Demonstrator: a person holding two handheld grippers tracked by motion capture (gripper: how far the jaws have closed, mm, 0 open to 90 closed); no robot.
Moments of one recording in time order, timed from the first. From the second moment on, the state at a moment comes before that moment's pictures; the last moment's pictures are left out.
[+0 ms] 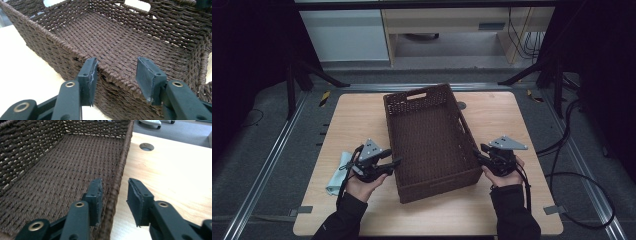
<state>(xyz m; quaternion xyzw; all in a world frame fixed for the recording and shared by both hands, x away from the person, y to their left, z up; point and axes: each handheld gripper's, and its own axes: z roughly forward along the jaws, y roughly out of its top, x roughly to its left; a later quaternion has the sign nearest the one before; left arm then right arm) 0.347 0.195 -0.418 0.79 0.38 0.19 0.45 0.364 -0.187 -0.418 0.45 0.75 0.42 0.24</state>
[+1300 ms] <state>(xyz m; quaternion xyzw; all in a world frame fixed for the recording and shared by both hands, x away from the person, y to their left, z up) 0.351 0.191 -0.407 0.79 0.36 0.20 0.45 0.385 -0.203 -0.424 0.47 0.73 0.40 0.27</state>
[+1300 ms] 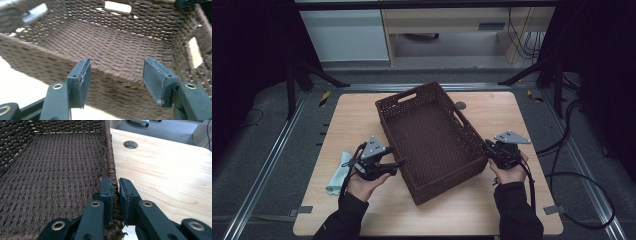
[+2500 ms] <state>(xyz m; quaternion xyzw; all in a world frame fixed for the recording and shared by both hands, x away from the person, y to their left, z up) 0.356 0.243 -0.421 0.77 0.40 0.25 0.42 0.342 -0.208 -0.416 0.49 0.70 0.45 0.25</state>
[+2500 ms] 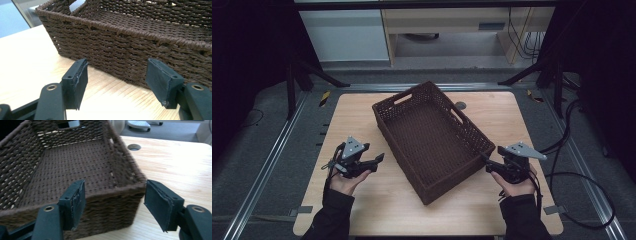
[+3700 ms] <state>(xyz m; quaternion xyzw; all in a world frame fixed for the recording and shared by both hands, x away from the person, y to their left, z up) 0.370 0.270 -0.423 0.74 0.45 0.26 0.43 0.375 -0.192 -0.424 0.50 0.70 0.42 0.28</state>
